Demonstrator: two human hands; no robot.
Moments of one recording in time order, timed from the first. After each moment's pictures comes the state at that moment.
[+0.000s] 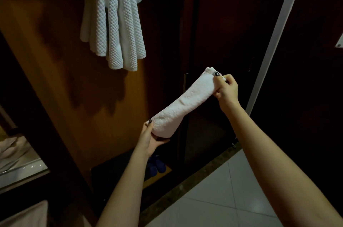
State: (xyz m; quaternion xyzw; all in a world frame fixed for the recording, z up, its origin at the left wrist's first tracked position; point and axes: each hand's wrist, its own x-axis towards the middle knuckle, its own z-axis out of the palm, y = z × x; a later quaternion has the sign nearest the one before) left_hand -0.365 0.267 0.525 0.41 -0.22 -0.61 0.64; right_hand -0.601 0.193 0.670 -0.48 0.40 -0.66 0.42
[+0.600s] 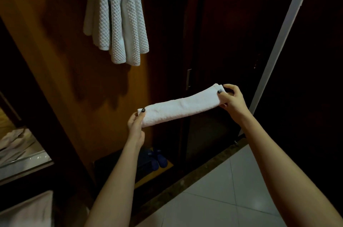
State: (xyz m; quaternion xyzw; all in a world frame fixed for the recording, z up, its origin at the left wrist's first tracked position) left_hand -0.339 0.261 0.540 0.48 -0.20 -0.45 0.73; right_hand -0.638 0.194 0.627 -0.55 0.46 -0.54 0.45
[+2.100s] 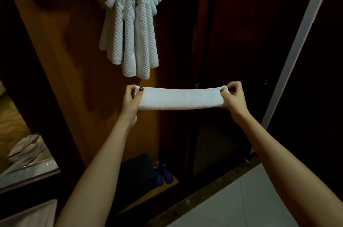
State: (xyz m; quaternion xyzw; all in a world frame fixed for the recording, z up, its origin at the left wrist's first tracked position) left_hand -0.297 0.240 0.647 0.47 -0.45 -0.27 0.71; right_hand -0.612 0.170 0.672 -0.61 0.44 -0.56 0.35
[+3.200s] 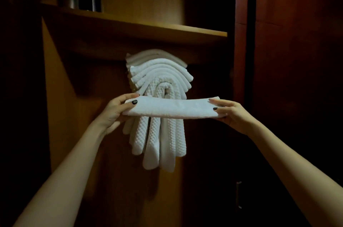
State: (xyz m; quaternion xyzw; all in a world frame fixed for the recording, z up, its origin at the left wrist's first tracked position) left_hand -0.123 0.134 0.889 0.40 -0.54 -0.27 0.69; right_hand -0.464 -0.029 0.890 -0.67 0.19 -0.46 0.55
